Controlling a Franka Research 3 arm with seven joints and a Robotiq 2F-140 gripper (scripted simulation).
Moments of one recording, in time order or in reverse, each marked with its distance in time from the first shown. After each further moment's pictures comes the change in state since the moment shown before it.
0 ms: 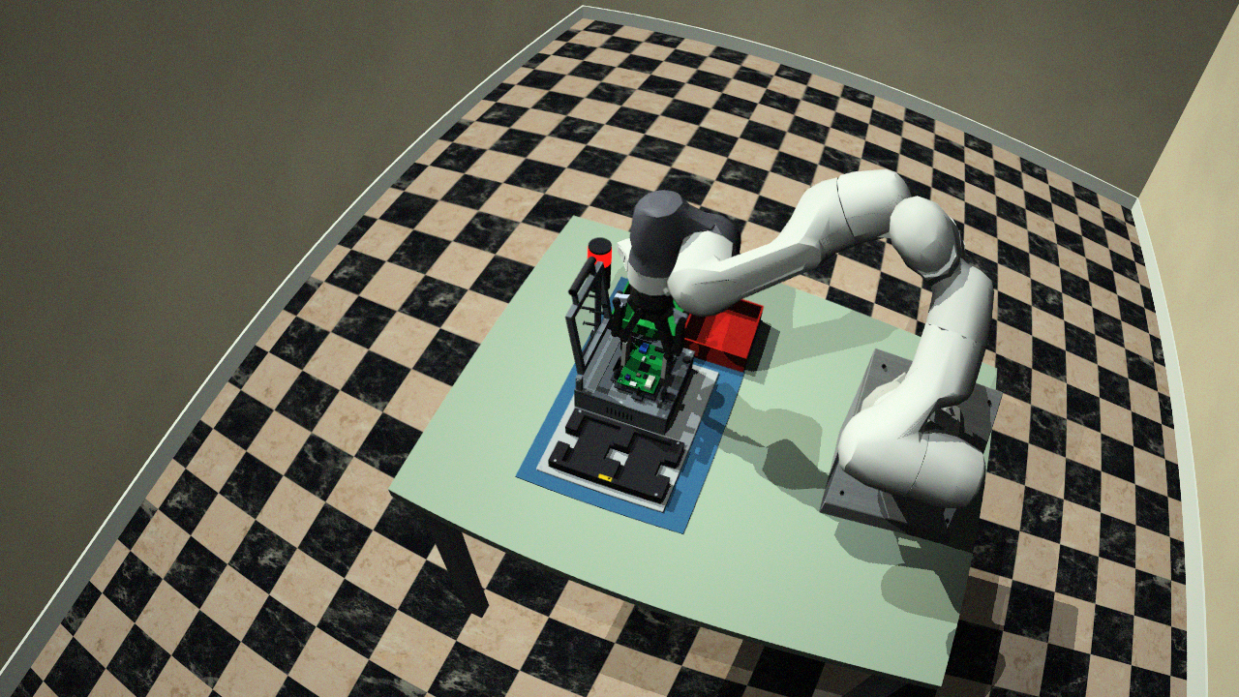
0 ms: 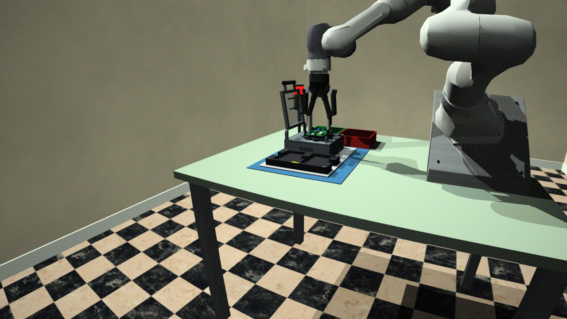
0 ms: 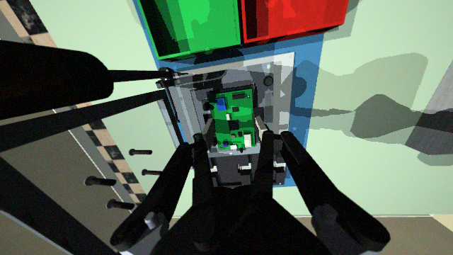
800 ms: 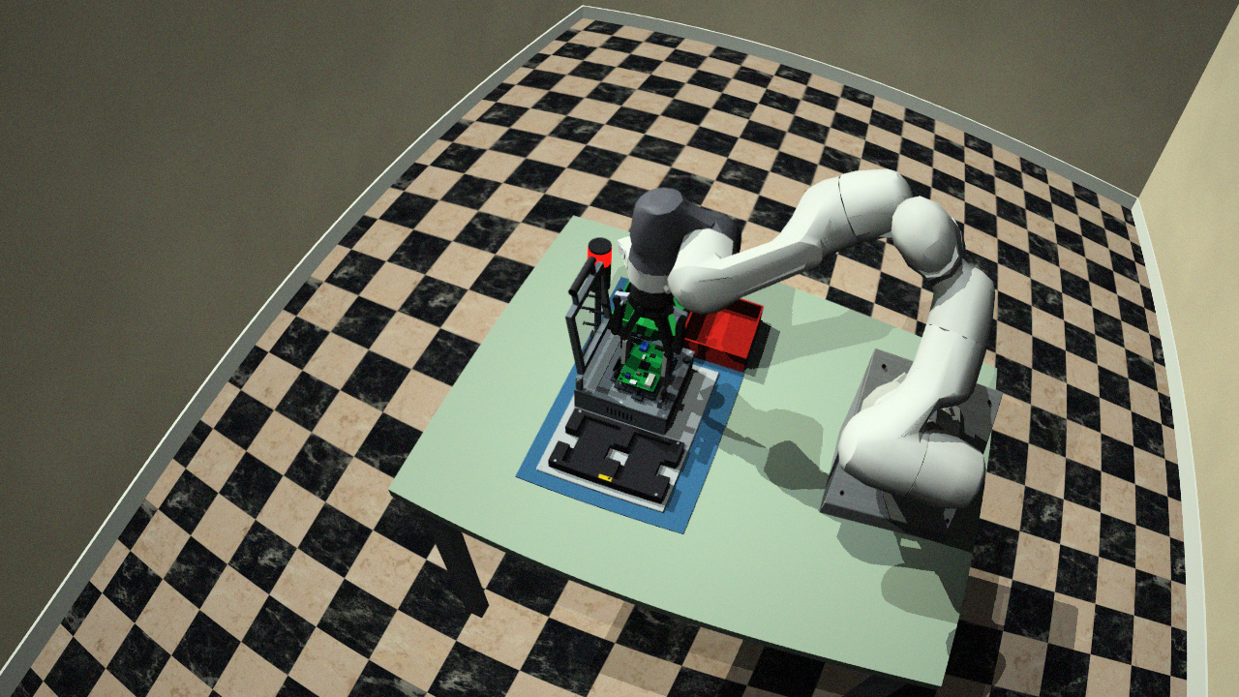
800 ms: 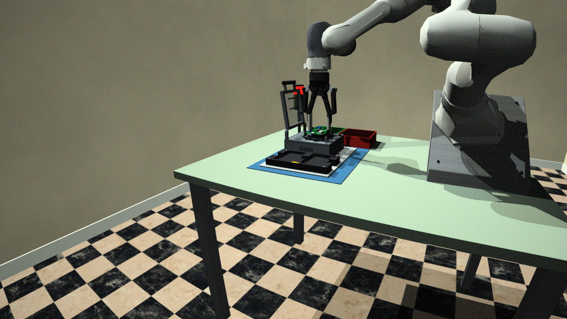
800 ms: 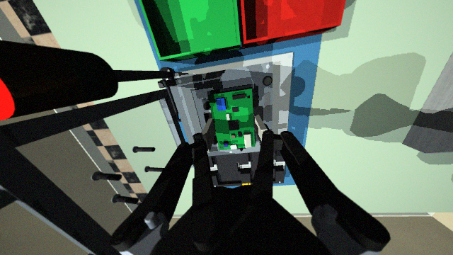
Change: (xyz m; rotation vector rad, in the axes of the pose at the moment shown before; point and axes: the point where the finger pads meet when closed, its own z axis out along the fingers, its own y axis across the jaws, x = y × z) arm 0.000 0.000 -0.005 0.000 0.000 0.001
